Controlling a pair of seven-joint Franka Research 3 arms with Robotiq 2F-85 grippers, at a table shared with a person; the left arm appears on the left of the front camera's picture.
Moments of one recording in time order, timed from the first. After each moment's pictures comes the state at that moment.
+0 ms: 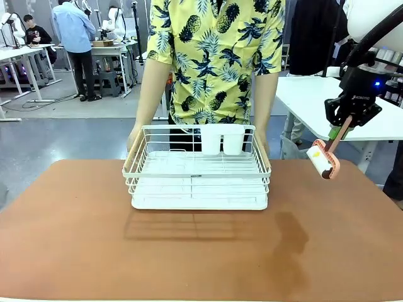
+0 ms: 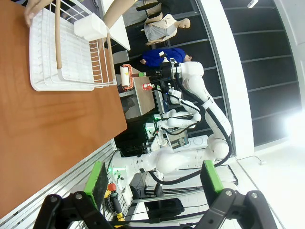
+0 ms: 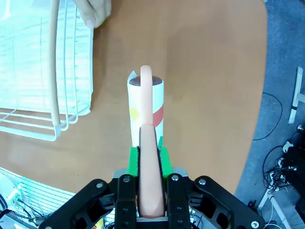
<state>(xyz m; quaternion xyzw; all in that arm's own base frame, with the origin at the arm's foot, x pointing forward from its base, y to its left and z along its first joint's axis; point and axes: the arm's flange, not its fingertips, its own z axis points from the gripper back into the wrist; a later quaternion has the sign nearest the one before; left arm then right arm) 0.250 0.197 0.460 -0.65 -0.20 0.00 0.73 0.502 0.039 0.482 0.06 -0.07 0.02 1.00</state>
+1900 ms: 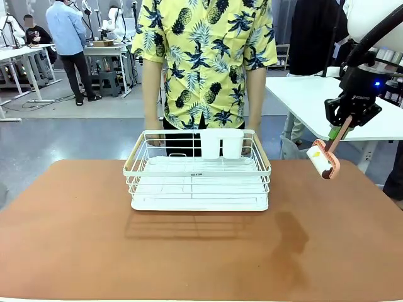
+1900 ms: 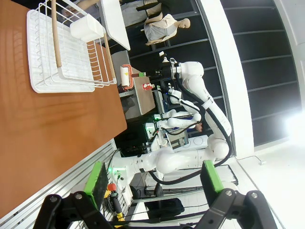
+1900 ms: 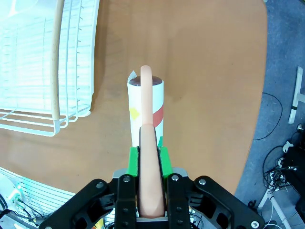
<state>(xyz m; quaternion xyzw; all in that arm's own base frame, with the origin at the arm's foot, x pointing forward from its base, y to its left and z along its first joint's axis) 0.250 0.197 0.460 -0.65 -0.20 0.00 0.73 0.502 0.039 0.482 0.06 -0.07 0.02 1.00</state>
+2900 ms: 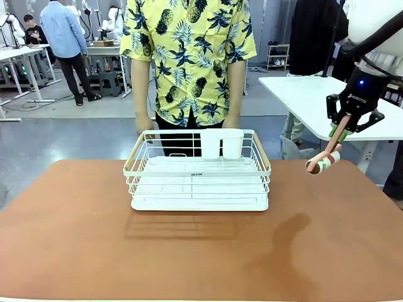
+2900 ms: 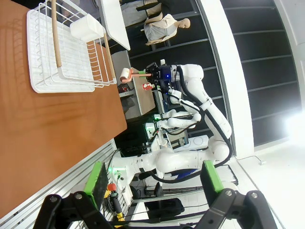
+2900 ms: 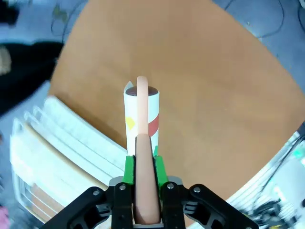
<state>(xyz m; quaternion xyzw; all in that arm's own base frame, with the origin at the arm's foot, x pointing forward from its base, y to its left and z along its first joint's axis) 0.250 0.197 0.460 -0.65 -0.20 0.00 0.73 0.498 0.030 0.480 0.10 -0.06 -0.50 0.86</state>
